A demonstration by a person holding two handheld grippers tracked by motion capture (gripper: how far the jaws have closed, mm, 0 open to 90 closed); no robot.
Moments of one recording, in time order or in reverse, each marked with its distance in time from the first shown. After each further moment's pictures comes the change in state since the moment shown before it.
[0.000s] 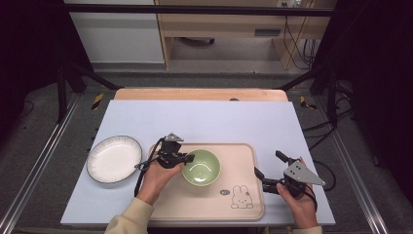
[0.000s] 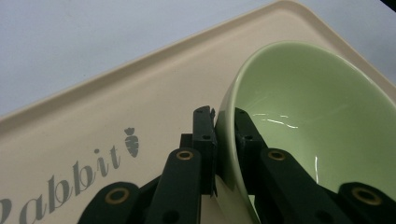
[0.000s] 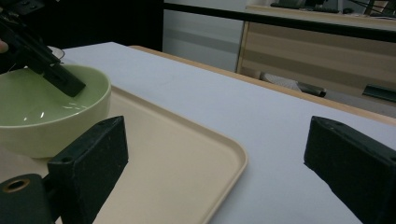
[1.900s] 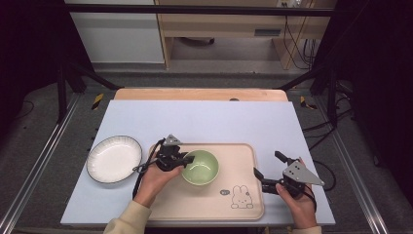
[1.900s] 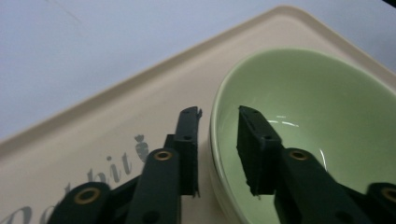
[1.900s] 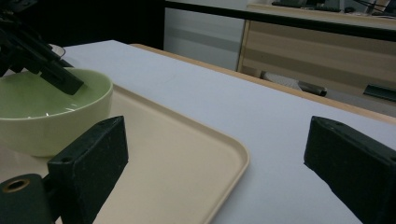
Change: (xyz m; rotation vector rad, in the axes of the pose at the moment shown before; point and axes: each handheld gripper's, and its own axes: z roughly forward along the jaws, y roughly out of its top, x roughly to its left) left arm -0.001 -0.007 -0.004 -0.078 0.036 0.084; right arm 0.001 0.000 0.001 0.005 0.002 -0.006
